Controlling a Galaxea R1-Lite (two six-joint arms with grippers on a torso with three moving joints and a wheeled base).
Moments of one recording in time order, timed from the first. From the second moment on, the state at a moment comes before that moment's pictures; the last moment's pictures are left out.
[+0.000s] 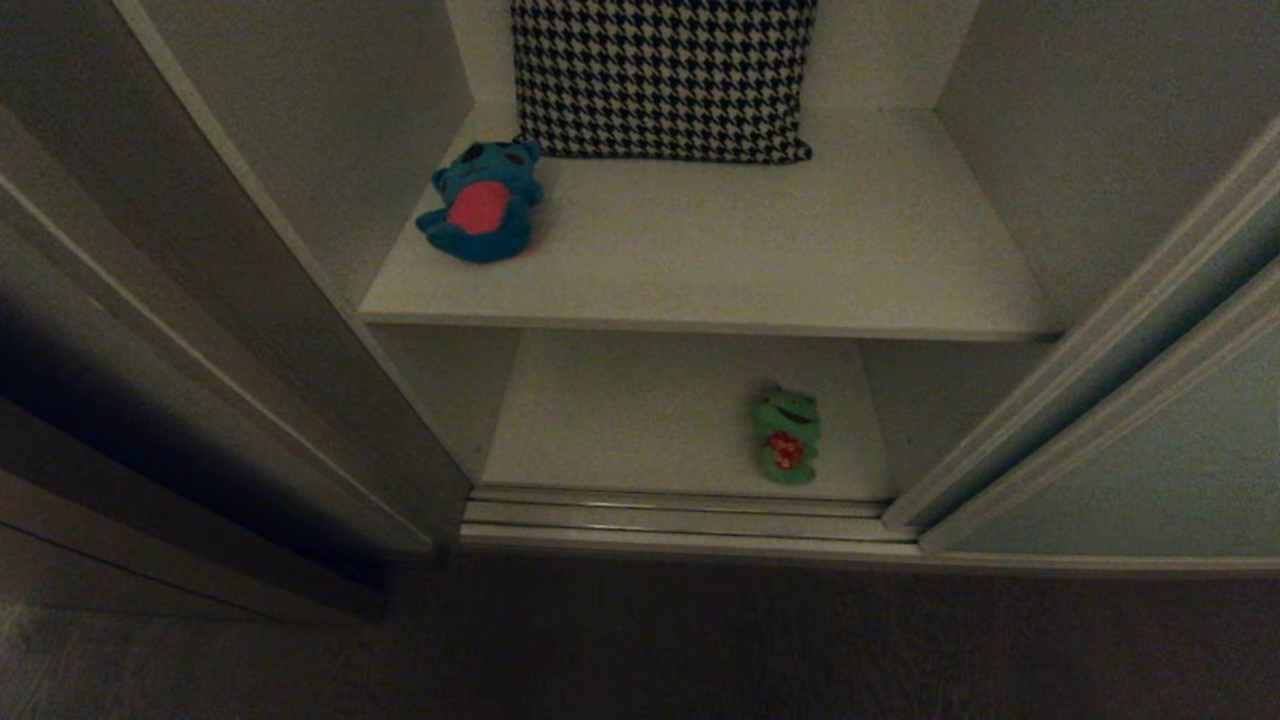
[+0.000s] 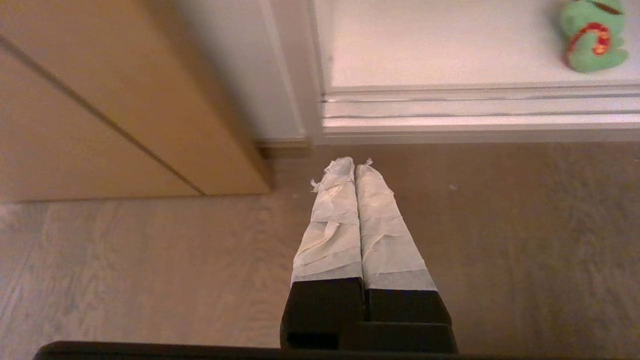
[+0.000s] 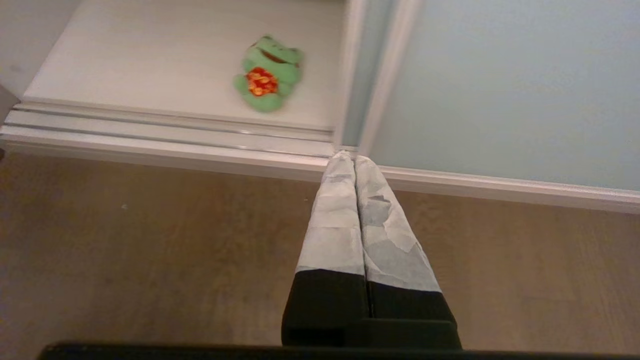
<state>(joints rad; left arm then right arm) -0.01 0.00 -0.05 0.12 -0.02 0.10 -0.01 0.00 0.00 0.00 0.00 -0.01</state>
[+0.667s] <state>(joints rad) -0.01 0.00 -0.05 0.12 -0.02 0.09 -0.01 0.00 0.00 0.00 0.00 -0.01</state>
